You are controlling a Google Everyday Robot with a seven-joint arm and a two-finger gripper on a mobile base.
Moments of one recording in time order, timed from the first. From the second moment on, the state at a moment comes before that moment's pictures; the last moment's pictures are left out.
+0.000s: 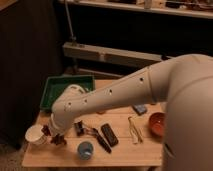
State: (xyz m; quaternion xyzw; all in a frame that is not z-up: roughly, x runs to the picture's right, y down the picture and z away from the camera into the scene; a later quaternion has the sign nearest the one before) arm -0.227 0.182 0.633 -0.39 -0.02 0.53 0.75
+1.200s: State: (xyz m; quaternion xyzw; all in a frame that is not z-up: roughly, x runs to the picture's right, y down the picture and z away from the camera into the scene) arm -0.083 0.134 0.549 -0.35 -0.12 0.62 0.69
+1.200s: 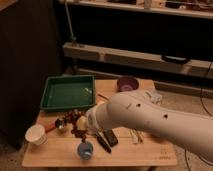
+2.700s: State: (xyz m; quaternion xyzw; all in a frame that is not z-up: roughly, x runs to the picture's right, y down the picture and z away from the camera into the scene) arm -0.087 0.221 0.612 -0.42 -0.12 0.62 0.65
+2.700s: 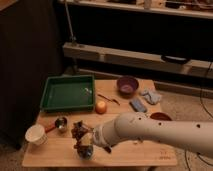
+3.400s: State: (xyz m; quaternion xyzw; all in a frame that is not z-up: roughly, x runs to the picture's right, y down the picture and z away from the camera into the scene) arm -0.081 0.230 0.635 -0.43 -0.12 0.61 0.65
